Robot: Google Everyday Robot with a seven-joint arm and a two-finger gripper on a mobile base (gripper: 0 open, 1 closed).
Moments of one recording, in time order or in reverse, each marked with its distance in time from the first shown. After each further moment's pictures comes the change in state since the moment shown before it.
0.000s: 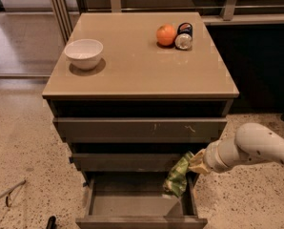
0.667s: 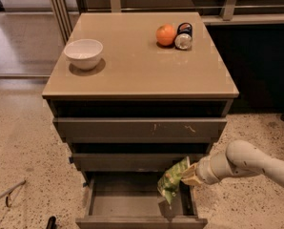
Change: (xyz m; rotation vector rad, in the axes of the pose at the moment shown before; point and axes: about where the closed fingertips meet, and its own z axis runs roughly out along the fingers) arm 0.045 0.004 0.092 -0.116 -0.103 0.041
